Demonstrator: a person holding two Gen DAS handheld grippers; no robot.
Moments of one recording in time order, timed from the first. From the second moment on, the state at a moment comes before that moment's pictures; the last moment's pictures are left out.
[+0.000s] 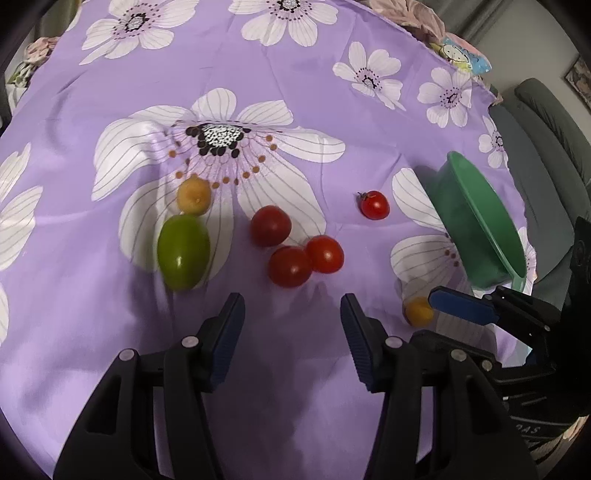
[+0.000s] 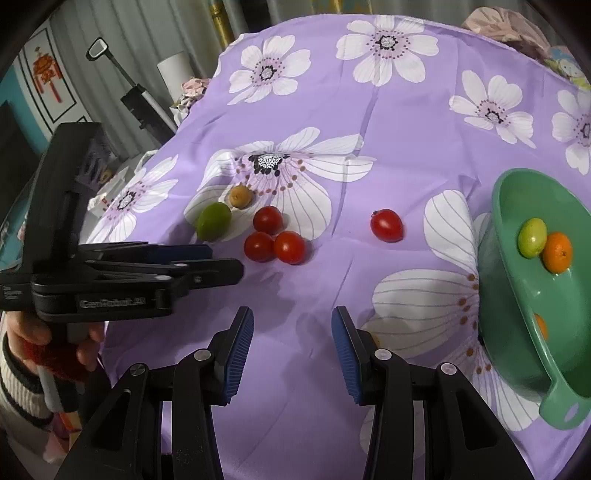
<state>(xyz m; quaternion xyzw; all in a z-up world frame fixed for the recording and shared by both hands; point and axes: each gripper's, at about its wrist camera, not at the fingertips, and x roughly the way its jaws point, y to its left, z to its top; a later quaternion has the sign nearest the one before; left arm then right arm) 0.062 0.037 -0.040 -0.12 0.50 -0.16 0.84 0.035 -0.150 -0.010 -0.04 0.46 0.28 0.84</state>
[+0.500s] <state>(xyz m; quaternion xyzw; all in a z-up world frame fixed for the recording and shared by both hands) 0.084 0.033 -0.049 -0.11 0.51 -0.16 0.84 0.055 -0.139 -0.023 -0.05 0.47 0.28 0.83</state>
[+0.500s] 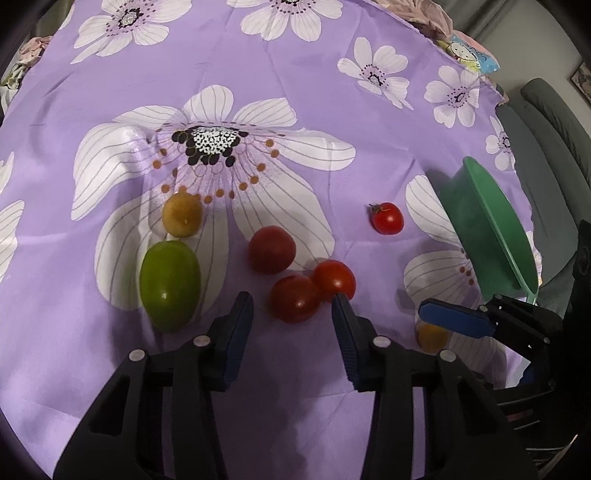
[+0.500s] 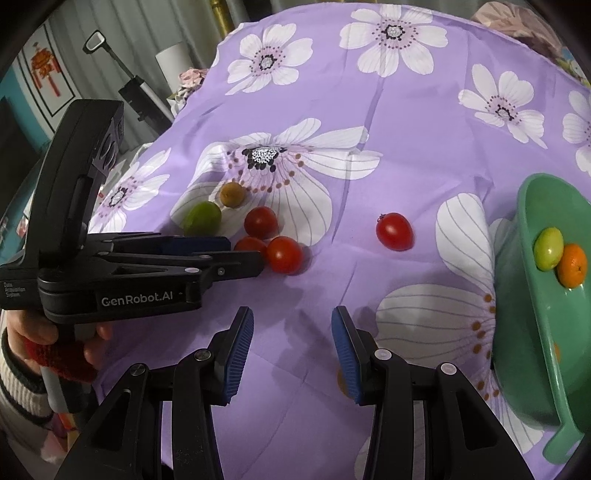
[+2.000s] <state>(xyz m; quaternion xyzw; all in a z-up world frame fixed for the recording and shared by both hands) 0.070 0.065 -0.043 -0.15 0.50 -0.15 0.84 0.099 -0.092 -0.045 -0.11 0.49 0.29 0.82</state>
